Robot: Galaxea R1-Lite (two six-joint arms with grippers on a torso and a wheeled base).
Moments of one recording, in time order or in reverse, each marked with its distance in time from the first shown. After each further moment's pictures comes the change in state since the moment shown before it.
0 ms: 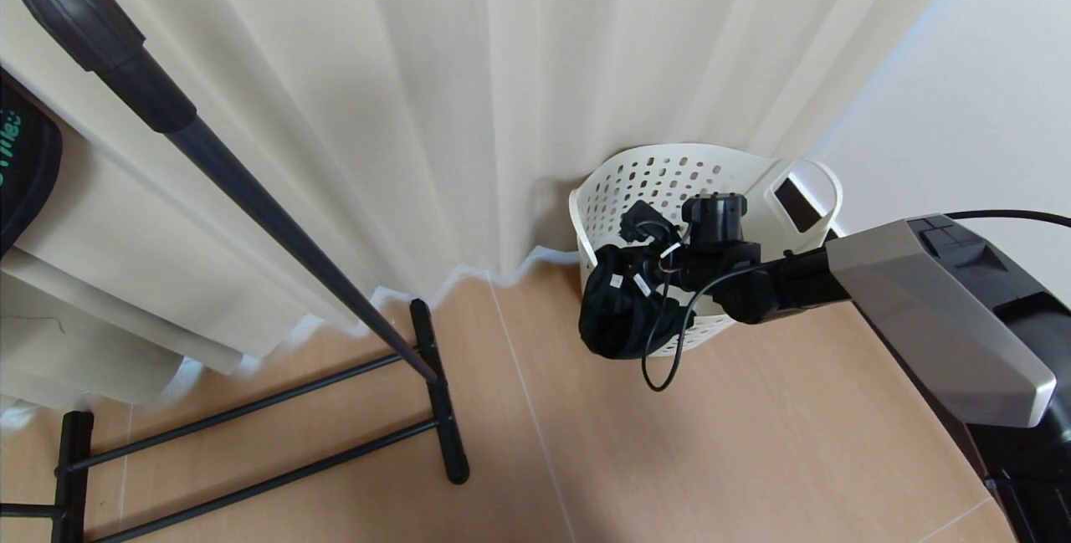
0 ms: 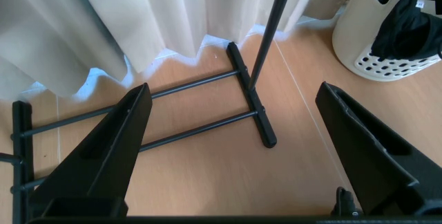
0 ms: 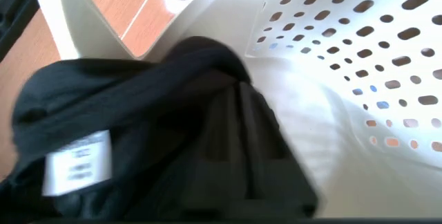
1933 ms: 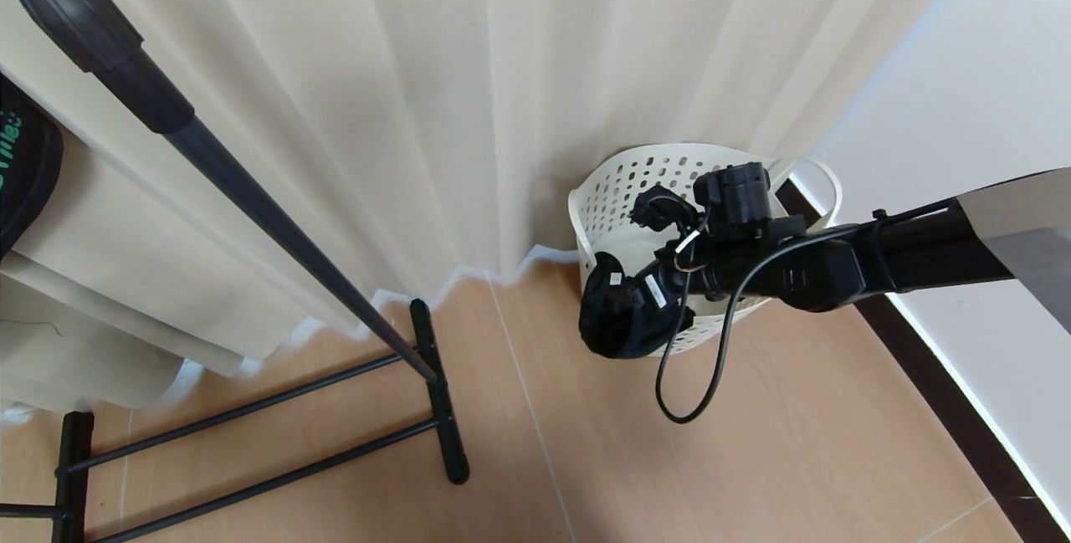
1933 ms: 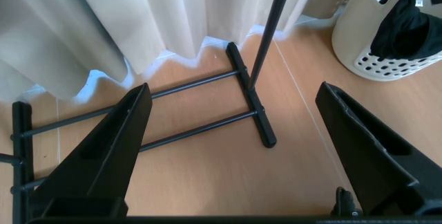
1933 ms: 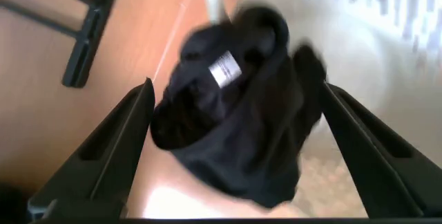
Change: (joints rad) left arm 0.001 0.000 0.000 0.000 0.000 0.000; right arm 0.108 -0.328 0.251 0.302 -0.143 0.275
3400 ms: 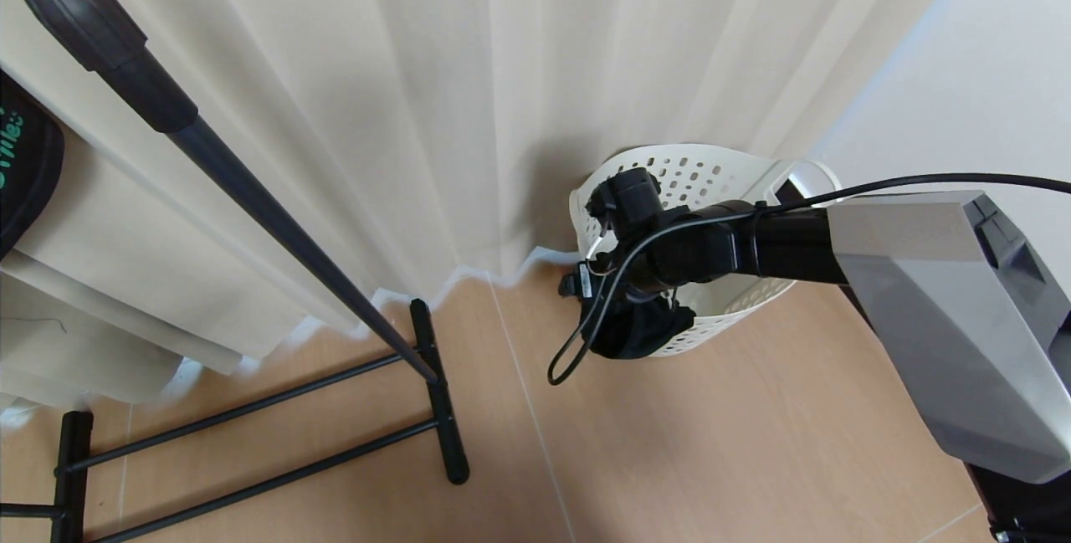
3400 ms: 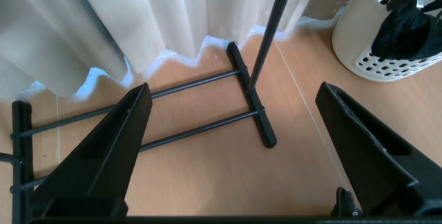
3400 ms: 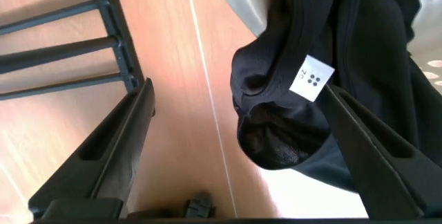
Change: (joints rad) left arm -0.001 0.000 0.000 0.000 0.000 0.000; right arm 0.135 0.260 -0.551 0.501 -0.226 0.608
